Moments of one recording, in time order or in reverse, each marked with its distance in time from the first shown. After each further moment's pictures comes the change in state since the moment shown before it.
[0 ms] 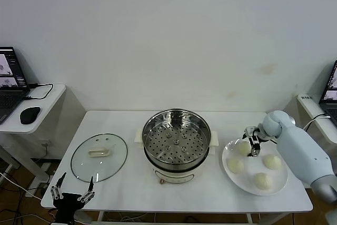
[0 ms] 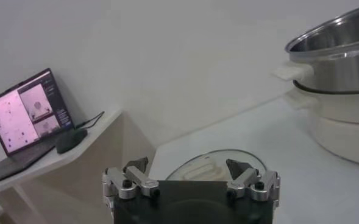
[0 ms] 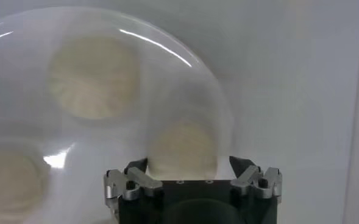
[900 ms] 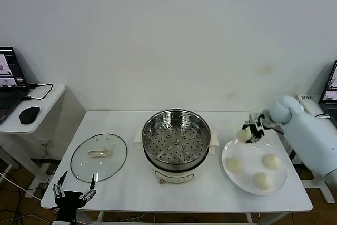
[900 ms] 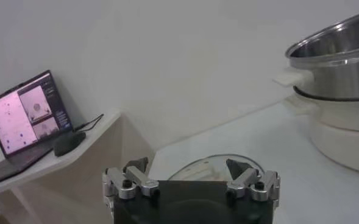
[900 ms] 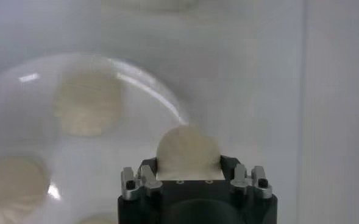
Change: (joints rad) left arm -0.012 -0.005 0.014 -0.007 -0.001 0.000 -0.015; right arm 0.186 -0.109 -0.140 0.177 0.270 -0.057 -0.091
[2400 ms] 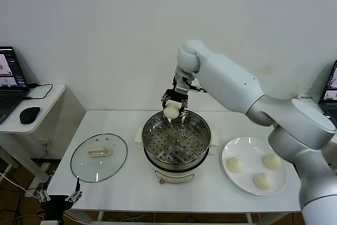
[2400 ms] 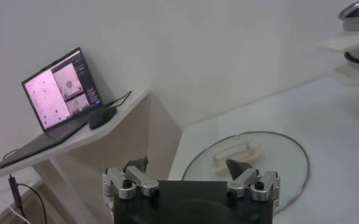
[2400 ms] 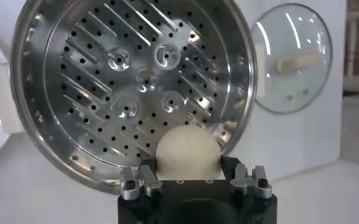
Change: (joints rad) left arm -0.019 0.000 -0.071 0.041 -0.038 0.051 -0.042; right arm 0.438 0.581 -0.389 -0.216 -0.016 0.801 -0.164
